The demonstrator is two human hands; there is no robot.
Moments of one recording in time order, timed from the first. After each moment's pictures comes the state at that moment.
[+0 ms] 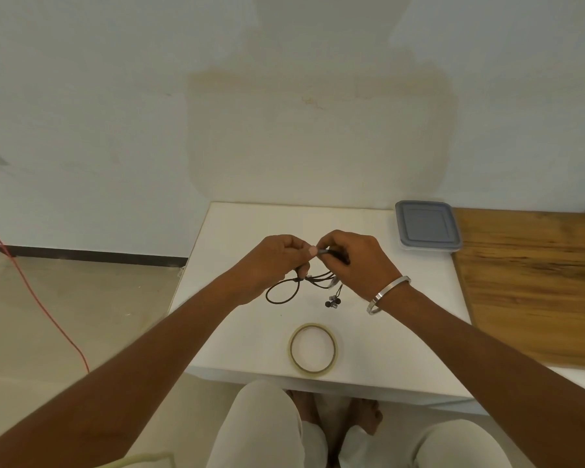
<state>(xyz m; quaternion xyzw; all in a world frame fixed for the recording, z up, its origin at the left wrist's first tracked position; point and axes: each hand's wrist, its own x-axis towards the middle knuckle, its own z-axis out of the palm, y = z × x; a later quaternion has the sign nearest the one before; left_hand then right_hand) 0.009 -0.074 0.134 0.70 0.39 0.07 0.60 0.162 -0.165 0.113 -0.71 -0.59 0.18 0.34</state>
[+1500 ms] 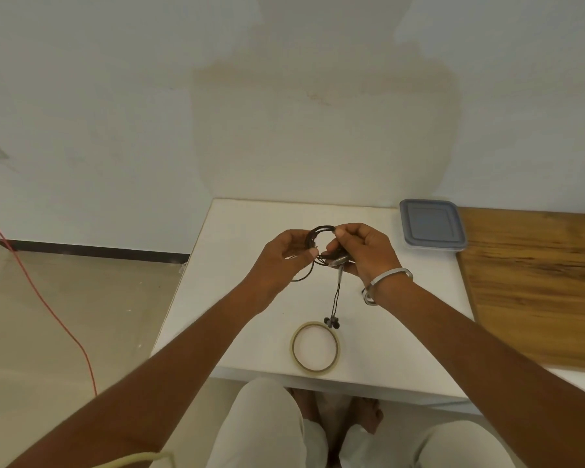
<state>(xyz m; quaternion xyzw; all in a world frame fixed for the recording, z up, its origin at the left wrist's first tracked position) 0.015 -0.078 0.094 0.64 0.39 0.21 0.63 0.159 -0.156 0.109 -0.64 -0.22 0.44 0.59</state>
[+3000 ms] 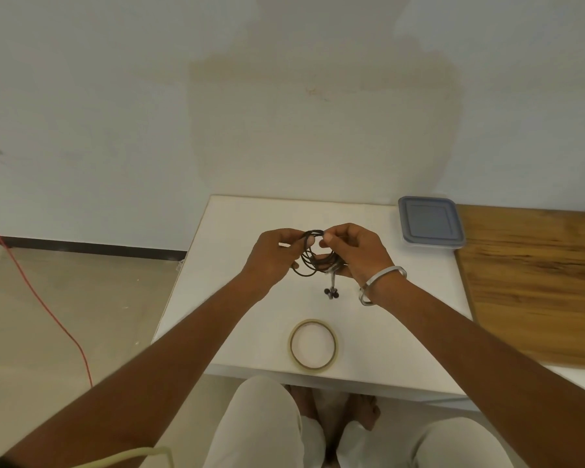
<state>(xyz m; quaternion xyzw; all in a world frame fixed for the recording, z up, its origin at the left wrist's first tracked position) 0.023 -0.064 0.092 0.67 0.45 0.20 0.56 0.158 -0.152 0.099 -0.66 -0.26 0.44 0.55</state>
